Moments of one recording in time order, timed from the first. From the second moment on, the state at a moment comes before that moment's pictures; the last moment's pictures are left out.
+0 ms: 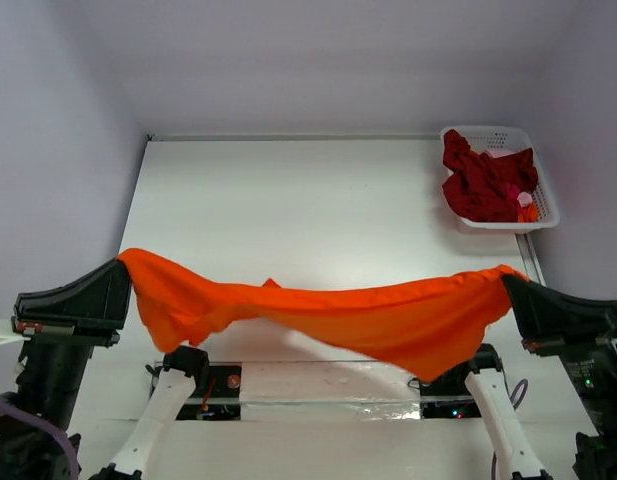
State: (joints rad) left arm -0.25 0.38 1.51 -0.71 0.06 -0.75; right arm 0.06 0.28 1.43 -0.75 -0.30 0.60
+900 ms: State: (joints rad) left arm -0.18 1.36 1.49 -0.29 -0.18 -0.66; right arm 0.06 1.39 1.58 -0.40 -0.21 0.62
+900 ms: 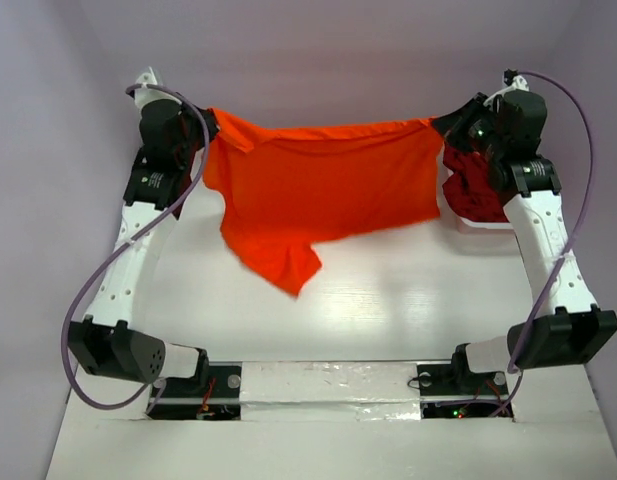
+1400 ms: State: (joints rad) left arm -0.17 0.72 1.29 -0.32 -0.10 -0.66; right arm 0.06 0.69 1.22 -0.37 -0.26 0.63
